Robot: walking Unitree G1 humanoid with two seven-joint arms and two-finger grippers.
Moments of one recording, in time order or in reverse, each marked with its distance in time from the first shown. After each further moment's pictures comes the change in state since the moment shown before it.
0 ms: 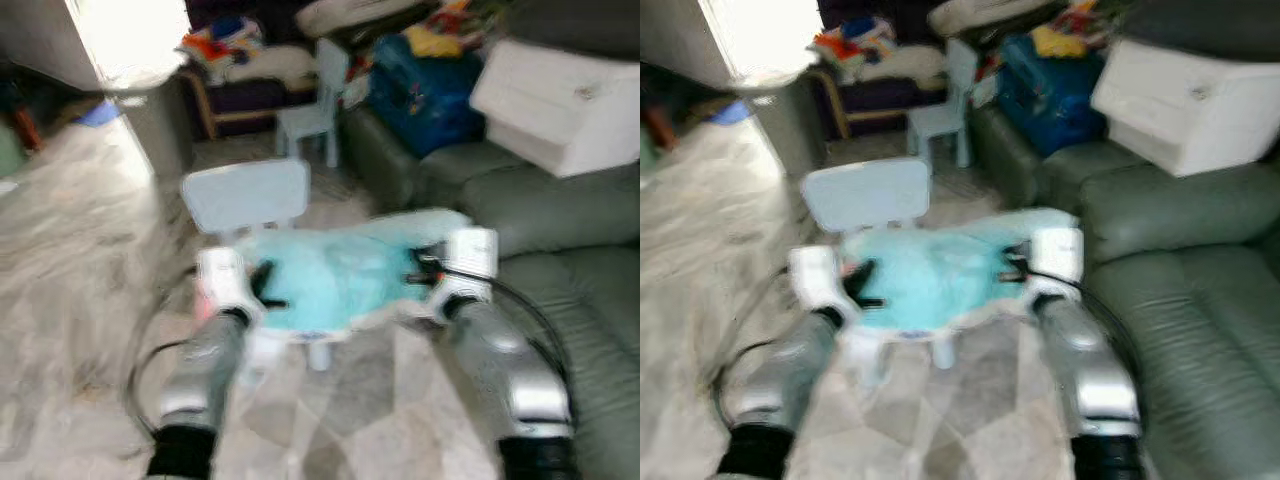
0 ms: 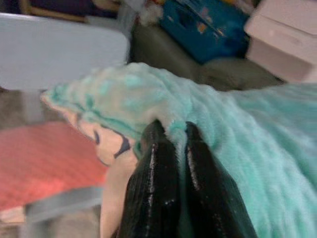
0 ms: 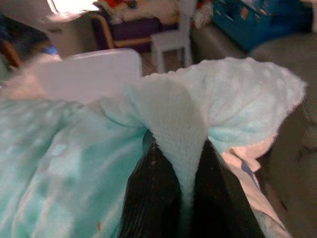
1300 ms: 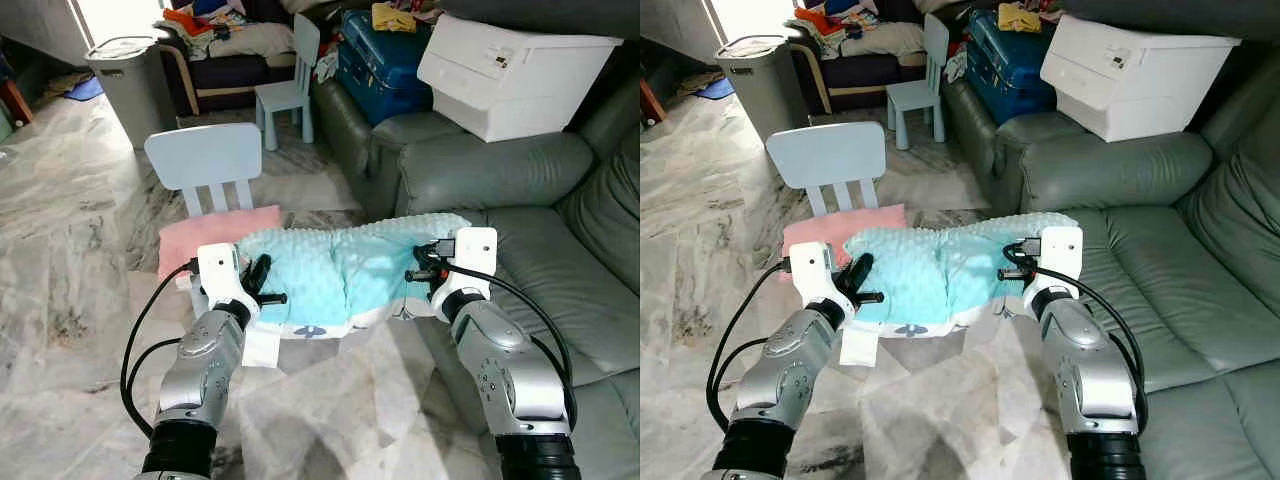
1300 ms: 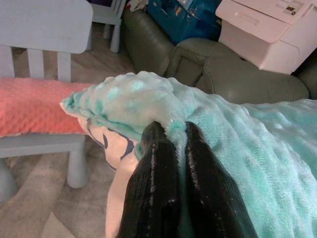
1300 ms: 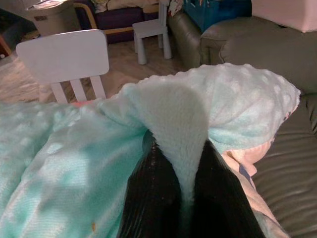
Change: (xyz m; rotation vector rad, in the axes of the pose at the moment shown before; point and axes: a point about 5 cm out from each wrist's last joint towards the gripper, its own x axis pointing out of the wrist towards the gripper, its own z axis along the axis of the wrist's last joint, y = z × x) left arm -0.002 0.013 0.004 -0.031 -0.030 0.064; right arm 0.001 0.004 0.001 0.004 0.000 0.006
